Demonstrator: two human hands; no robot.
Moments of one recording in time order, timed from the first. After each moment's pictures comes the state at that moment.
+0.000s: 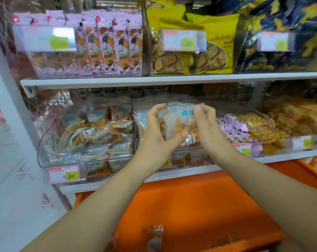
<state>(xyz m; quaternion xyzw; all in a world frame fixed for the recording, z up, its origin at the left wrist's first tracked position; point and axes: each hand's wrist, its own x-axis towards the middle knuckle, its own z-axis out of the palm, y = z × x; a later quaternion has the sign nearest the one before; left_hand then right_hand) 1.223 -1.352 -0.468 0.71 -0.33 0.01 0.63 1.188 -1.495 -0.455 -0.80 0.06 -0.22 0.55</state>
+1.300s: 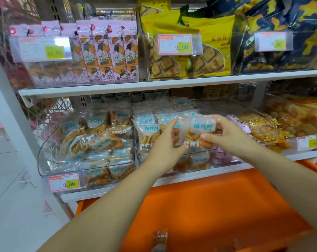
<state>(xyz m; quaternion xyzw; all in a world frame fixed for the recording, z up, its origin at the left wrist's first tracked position) 1.249 -1.385 -0.490 0.79 -0.31 -0.06 0.53 1.190 -1.566 -0.462 -0.86 0.03 -0.15 0.49</state>
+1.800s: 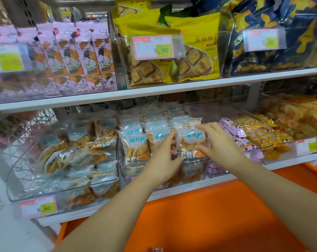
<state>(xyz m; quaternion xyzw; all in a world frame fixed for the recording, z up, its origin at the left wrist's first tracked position) 1.278 -1.425 -0.508 0.84 -0.33 -0.06 0.43 1.222 -1.596 -0.492 -0.95 0.06 -0.22 0.21</state>
